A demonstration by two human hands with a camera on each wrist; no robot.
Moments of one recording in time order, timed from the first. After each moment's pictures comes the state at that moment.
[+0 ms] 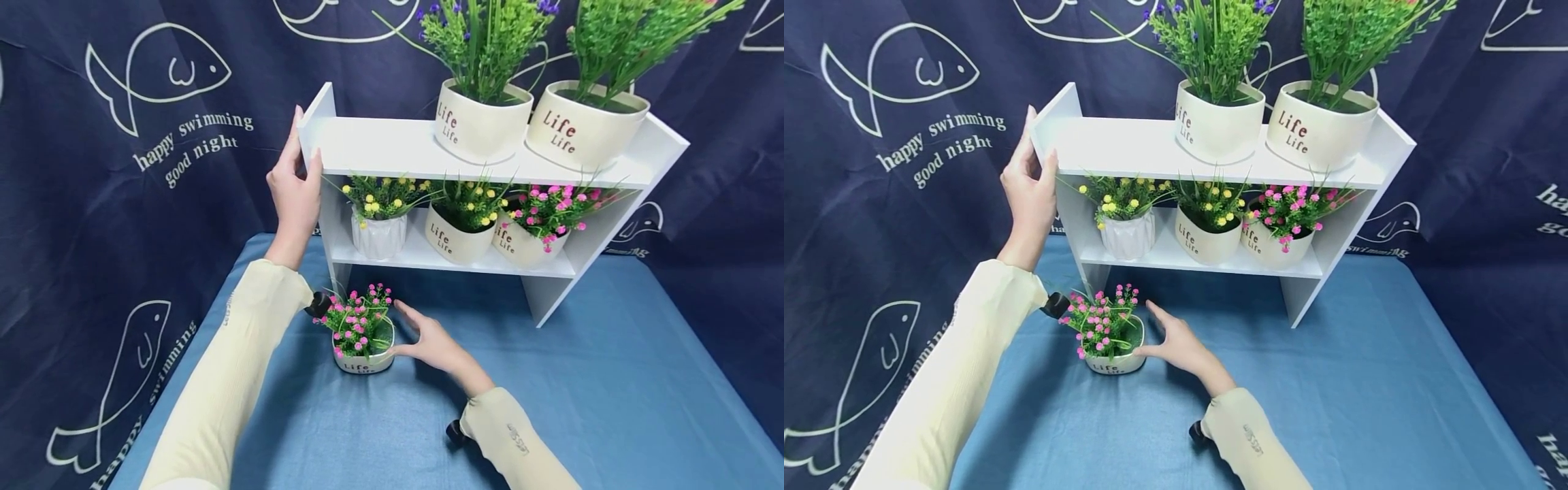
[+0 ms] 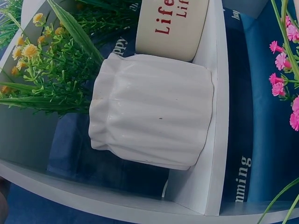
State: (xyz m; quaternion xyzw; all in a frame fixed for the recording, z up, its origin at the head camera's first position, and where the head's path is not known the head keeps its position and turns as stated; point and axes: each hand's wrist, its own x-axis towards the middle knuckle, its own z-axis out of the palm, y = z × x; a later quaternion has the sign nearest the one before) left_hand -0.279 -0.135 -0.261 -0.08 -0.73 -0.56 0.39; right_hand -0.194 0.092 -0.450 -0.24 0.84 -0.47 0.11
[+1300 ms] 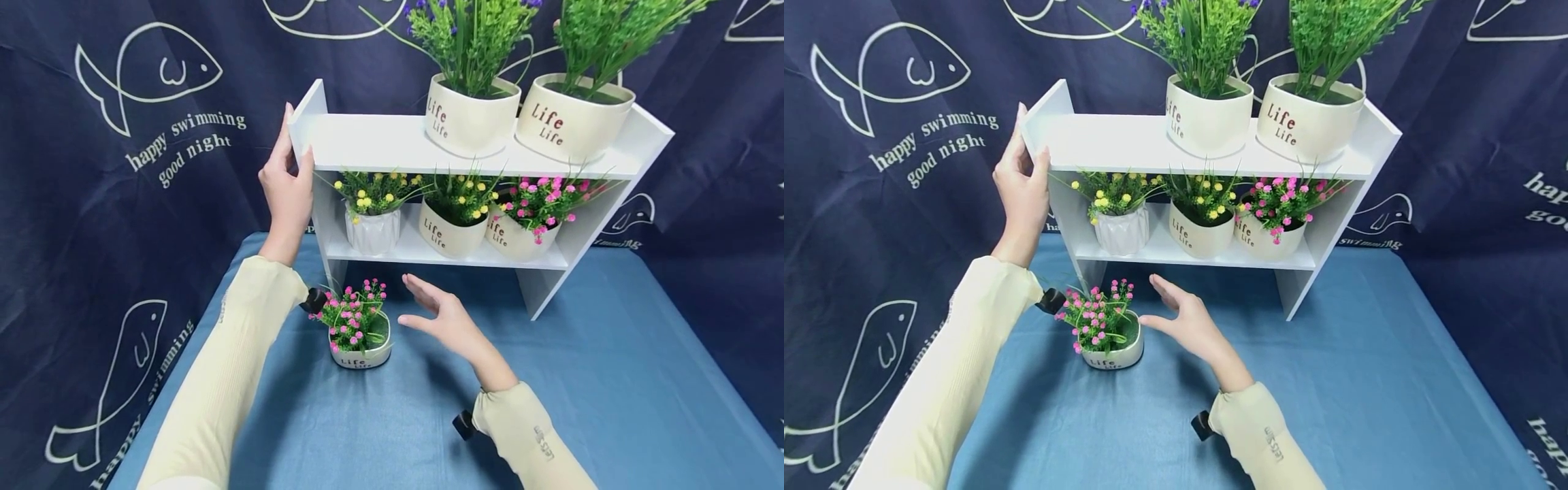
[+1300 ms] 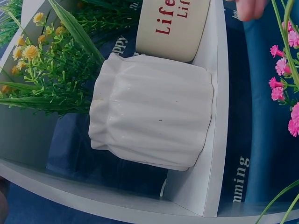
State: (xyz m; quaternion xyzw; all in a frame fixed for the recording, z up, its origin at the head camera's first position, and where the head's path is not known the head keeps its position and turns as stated) left_hand -0.256 -0.124 -0.246 -0.06 -0.73 -0.57 0.37; right_hand -0.175 0.113 -0.387 -0.21 0.81 -0.55 0.07
